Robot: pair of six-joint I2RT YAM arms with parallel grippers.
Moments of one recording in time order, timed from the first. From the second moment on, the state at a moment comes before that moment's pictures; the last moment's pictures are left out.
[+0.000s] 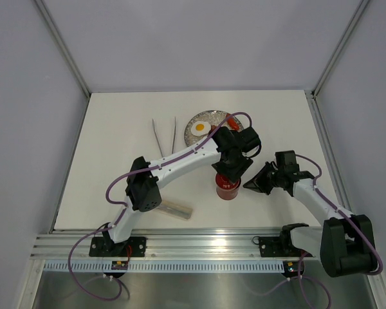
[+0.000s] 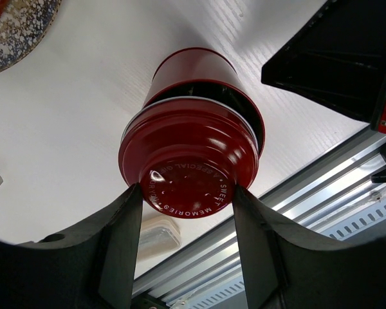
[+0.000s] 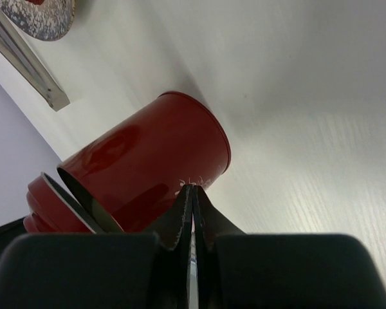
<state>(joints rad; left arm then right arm) -1.07 2.16 2.15 -1.26 -0.05 -0.31 0.14 1.11 0.52 -0.41 -0.46 0.92</state>
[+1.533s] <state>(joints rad) -1.07 2.13 2.14 -1.30 -0.03 -0.28 0.27 1.22 0.59 -0.35 -0.31 0.98</state>
